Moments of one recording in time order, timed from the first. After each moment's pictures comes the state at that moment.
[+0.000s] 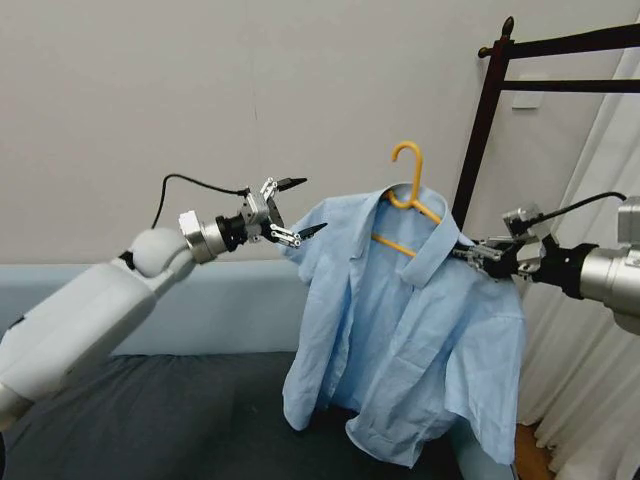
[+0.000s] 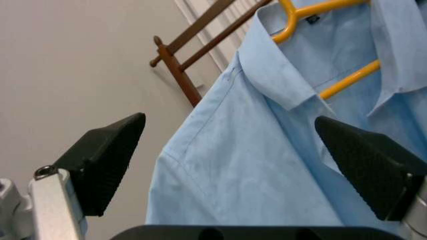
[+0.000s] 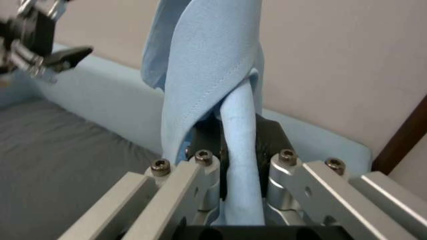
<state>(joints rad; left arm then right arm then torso) 0.15 -0.79 0.30 -1.57 -0.75 -0.37 0.40 -0.37 0.13 0.20 2.17 1.70 -0.61 0.17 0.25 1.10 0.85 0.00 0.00</state>
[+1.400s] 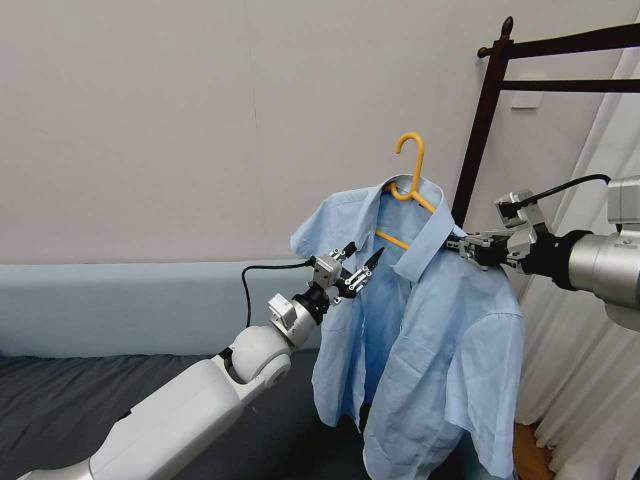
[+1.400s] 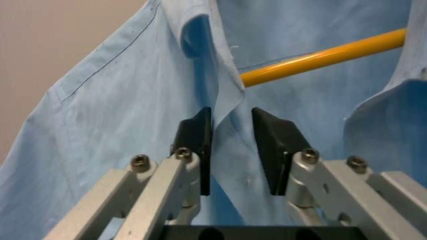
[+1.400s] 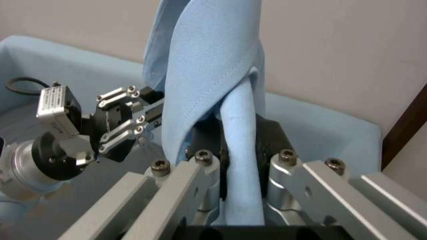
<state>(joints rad) 0.34 -1.05 0.39 -1.64 -0.61 -0.26 -0.03 -0.31 0.22 0.17 2.23 1.82 -0.68 0.38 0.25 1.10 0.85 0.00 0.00</state>
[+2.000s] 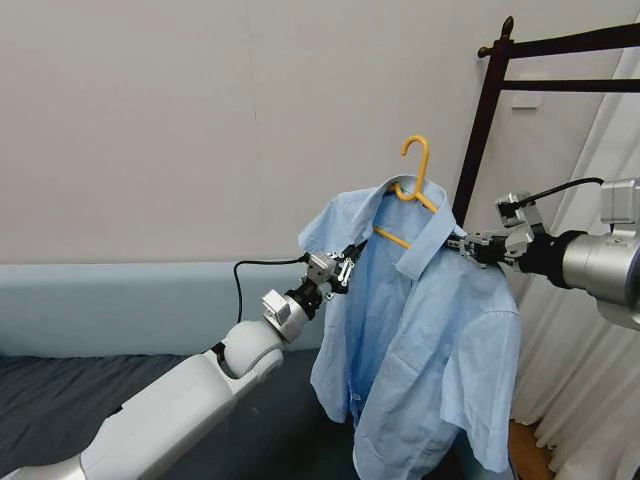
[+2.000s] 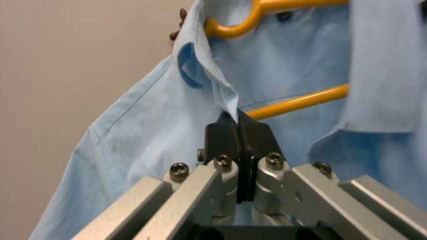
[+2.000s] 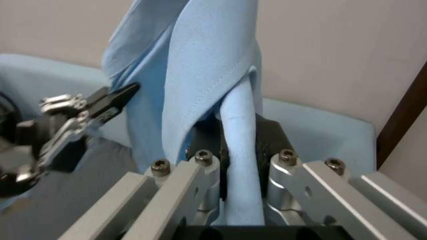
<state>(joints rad) 0.31 -0.98 0.38 -1.74 -0.61 -0.23 -0.04 -0.27 0.27 0.14 2.17 1.83 -0.68 0.42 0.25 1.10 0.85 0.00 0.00</state>
